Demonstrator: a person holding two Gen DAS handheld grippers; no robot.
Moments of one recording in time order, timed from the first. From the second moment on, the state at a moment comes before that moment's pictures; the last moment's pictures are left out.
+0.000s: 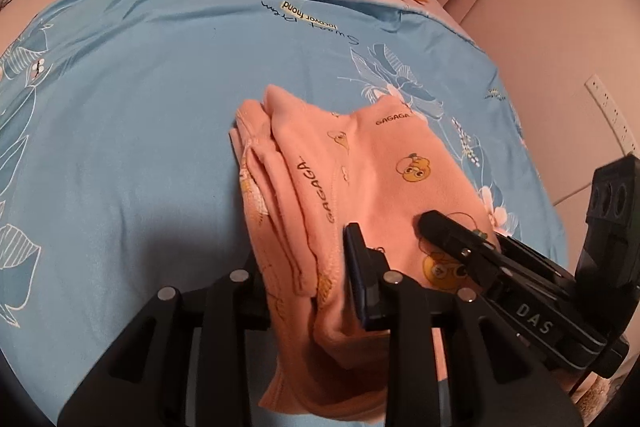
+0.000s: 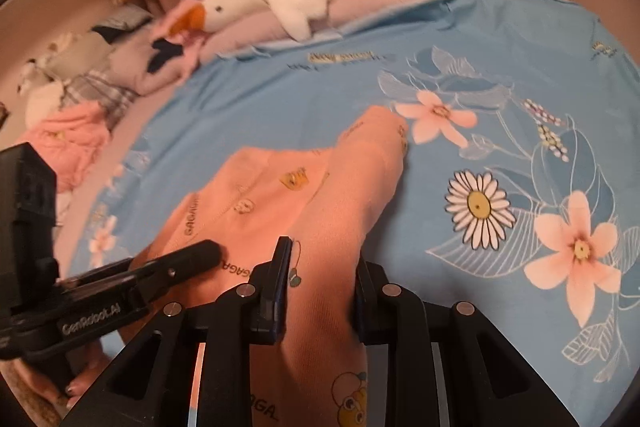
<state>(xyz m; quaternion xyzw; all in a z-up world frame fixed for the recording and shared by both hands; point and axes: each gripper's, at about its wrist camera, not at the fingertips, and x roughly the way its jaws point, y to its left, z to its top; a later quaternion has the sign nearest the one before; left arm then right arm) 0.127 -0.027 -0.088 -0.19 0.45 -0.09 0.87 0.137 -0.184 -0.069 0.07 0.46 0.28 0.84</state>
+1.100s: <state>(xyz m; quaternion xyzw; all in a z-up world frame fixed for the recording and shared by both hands) 0.034 -0.025 -0.039 -0.12 0.39 -0.03 0.91 0.063 -0.224 -0.009 0.04 0.36 0.19 0.91</state>
